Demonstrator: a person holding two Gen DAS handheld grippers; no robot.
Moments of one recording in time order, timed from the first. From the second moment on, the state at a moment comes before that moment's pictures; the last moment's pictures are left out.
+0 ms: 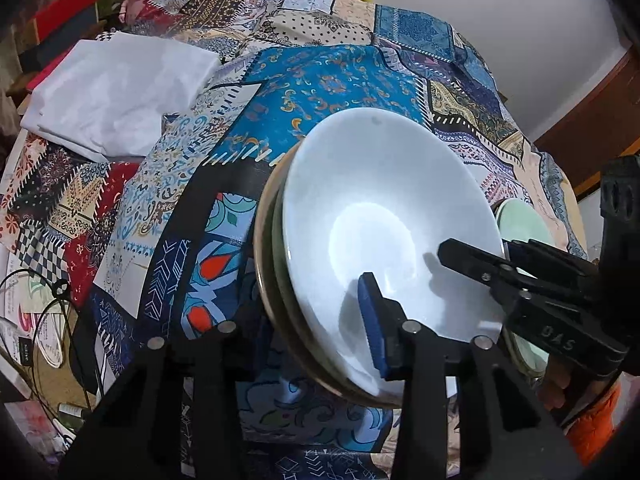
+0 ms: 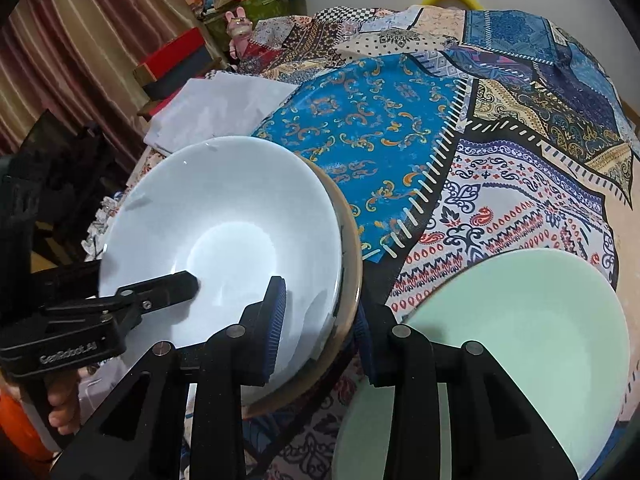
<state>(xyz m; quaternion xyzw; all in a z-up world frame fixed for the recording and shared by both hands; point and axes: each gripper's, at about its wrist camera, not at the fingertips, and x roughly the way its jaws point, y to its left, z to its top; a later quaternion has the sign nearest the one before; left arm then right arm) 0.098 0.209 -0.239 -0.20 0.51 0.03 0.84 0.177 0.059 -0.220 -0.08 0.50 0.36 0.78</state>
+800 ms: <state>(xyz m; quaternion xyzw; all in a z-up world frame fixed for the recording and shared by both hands) 0.101 0.184 -0.189 -0.18 0.47 0.04 0.86 0.173 0.025 -0.173 -0.02 0.46 0.35 0.82</state>
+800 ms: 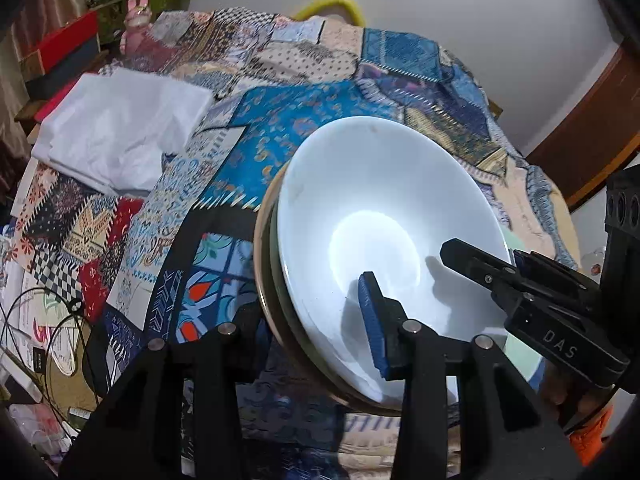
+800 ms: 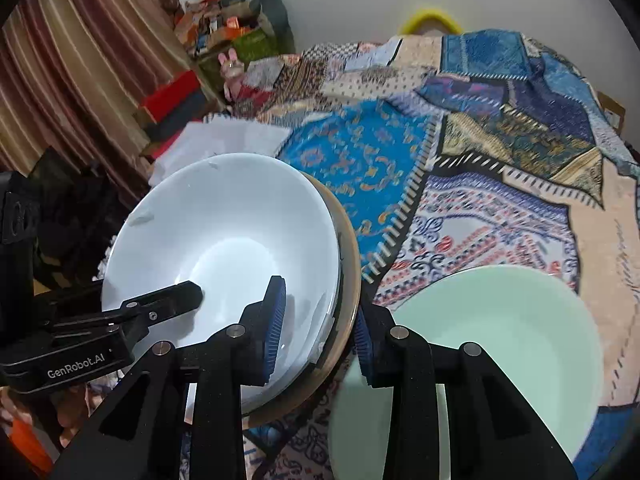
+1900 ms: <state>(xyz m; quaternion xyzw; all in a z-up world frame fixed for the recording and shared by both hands) 0.111 0.060 -0.140 -0.13 0.45 -0.05 0.88 0.158 -0.103 -0.131 0.01 0.41 0.28 0.87</state>
